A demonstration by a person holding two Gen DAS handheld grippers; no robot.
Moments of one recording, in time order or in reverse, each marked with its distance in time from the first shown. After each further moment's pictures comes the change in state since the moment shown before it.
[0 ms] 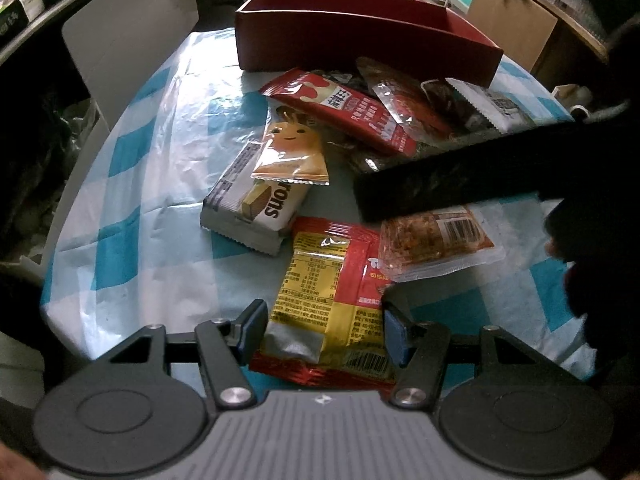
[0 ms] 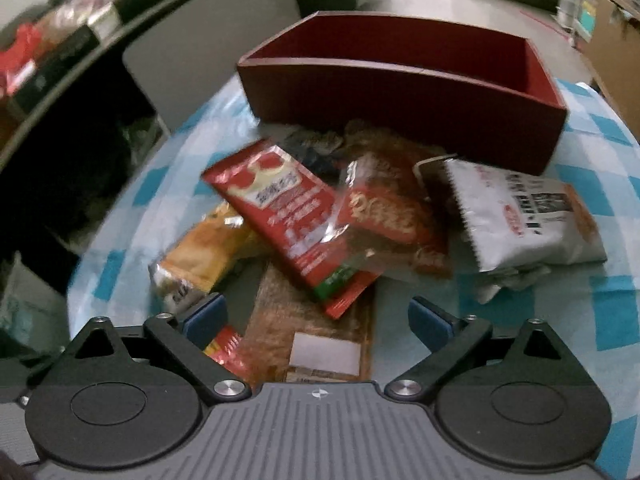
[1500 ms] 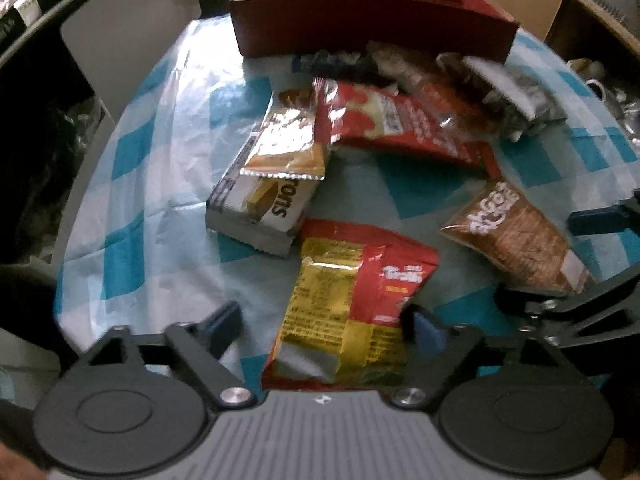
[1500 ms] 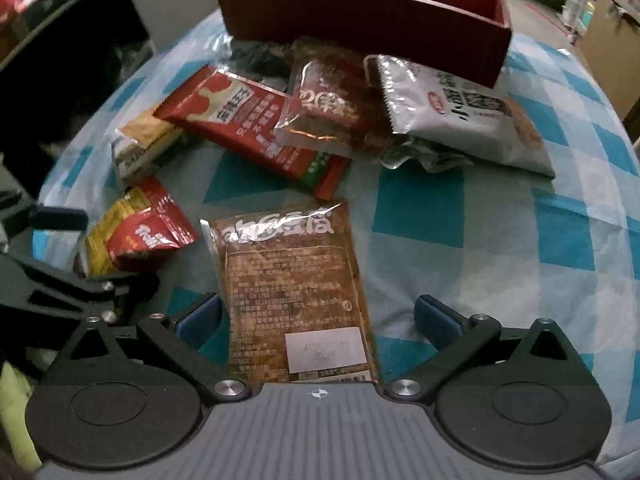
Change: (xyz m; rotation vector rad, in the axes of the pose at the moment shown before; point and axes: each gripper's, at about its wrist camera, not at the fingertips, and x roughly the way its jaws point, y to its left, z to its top) left arm 0.012 -0.004 0.000 0.048 0.022 0.062; right arm -0.022 -0.034 -0.062 -0.112 0.105 -0.060
